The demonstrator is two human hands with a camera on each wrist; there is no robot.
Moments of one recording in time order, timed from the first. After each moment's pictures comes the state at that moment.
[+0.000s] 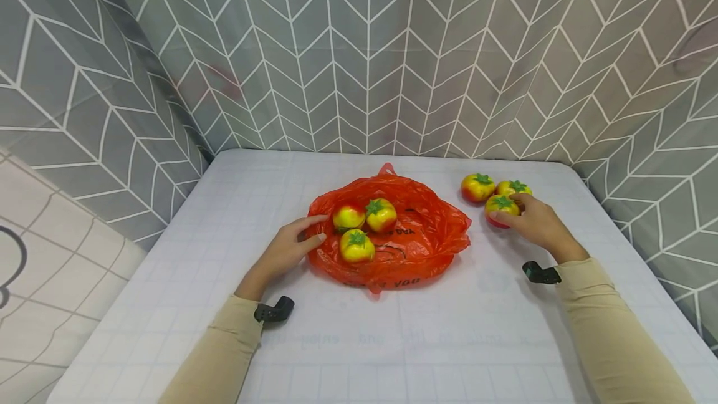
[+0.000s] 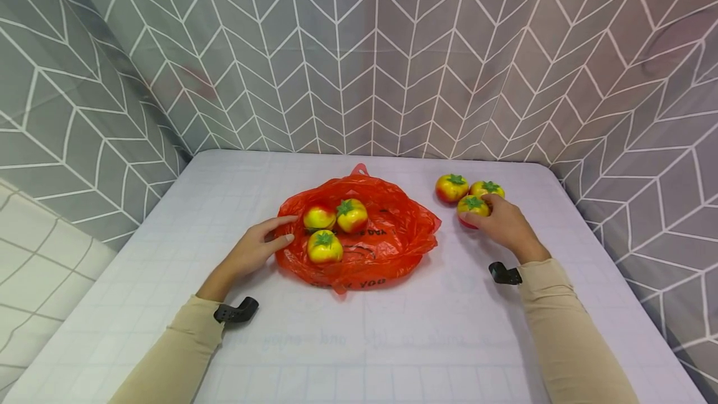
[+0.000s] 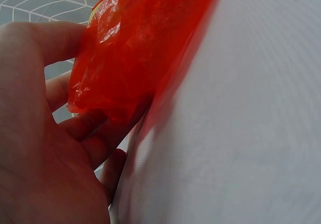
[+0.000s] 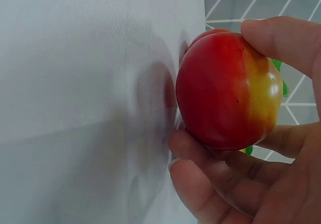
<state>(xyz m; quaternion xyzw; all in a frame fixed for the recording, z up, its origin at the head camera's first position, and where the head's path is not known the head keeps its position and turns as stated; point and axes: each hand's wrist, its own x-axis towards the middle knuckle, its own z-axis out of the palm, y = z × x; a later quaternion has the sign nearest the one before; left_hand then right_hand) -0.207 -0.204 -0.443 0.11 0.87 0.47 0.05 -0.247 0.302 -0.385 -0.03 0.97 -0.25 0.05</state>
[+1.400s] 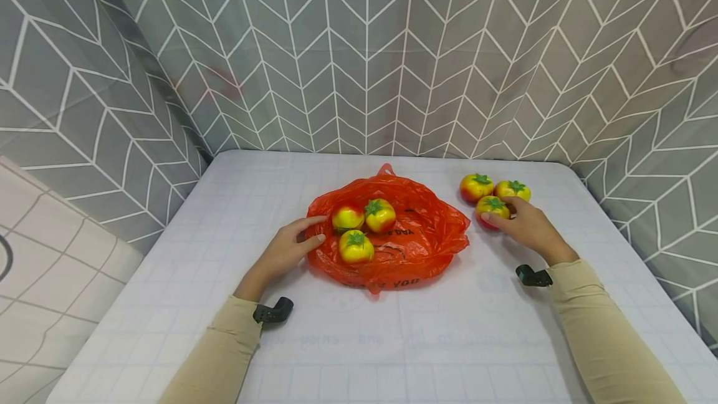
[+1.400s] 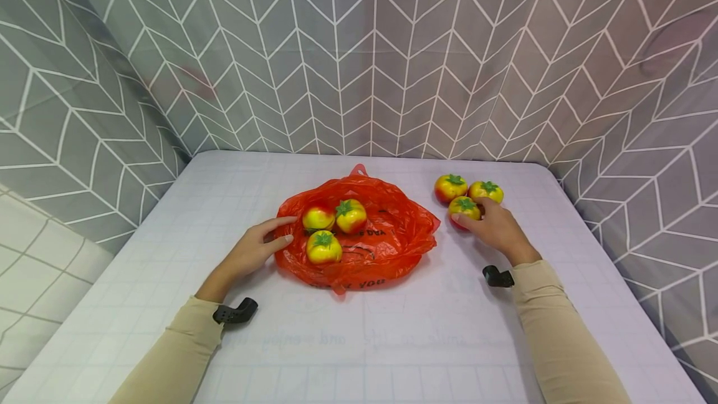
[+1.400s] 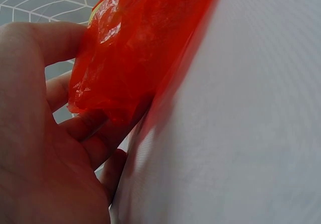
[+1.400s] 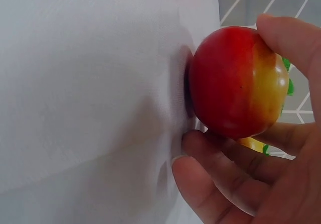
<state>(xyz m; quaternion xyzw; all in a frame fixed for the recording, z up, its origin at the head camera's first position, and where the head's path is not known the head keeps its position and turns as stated) -0.207 -0.205 -0.444 0.13 0.87 0.48 0.03 -0.249 0.296 -0.398 -0.01 0.96 -0.26 0.08</state>
